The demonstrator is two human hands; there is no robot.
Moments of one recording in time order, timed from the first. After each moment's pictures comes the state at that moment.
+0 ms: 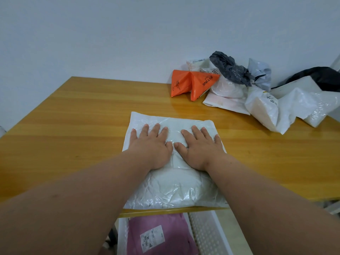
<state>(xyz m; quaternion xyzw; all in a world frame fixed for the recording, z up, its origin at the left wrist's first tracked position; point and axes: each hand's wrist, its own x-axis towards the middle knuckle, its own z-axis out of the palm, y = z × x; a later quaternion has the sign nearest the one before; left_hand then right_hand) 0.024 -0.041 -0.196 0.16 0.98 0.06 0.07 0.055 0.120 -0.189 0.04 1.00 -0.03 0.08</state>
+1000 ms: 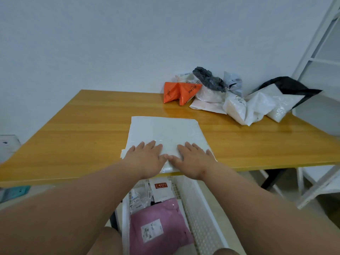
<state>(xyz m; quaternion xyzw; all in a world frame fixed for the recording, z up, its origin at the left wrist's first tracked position) 0.143 -0.073 -0.176 0.22 0.97 0.06 0.09 0.187 0.095 -0.163 0.03 0.99 -0.08 0.10</state>
